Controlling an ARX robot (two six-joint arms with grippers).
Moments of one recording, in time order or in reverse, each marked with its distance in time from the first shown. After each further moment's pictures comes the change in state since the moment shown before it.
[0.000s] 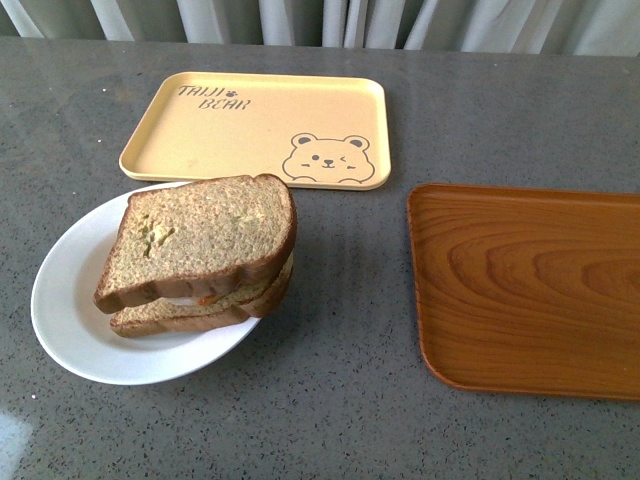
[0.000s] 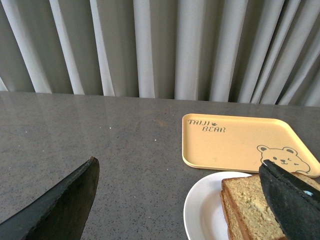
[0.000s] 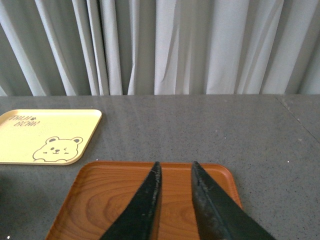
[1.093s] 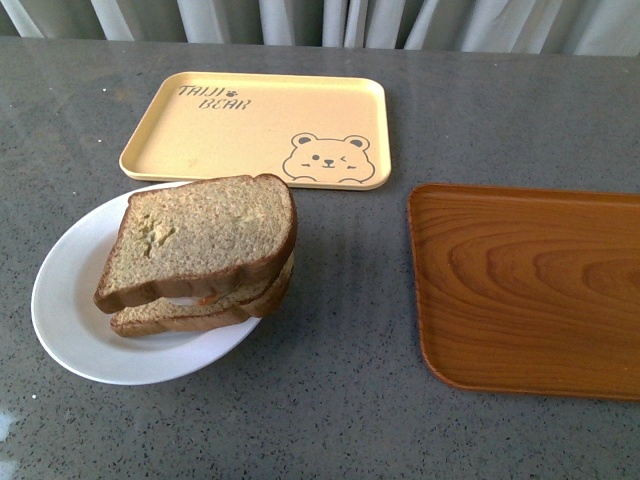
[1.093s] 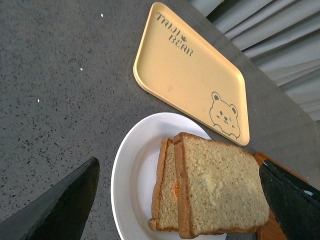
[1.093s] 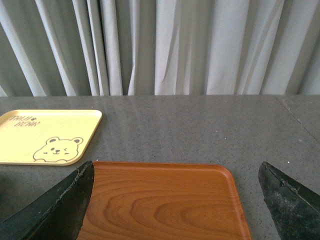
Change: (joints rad) left arm 0.251 1.356 0.283 0.600 0.532 -0.487; right arm 0.000 -0.001 0.000 0.000 0.000 0.000
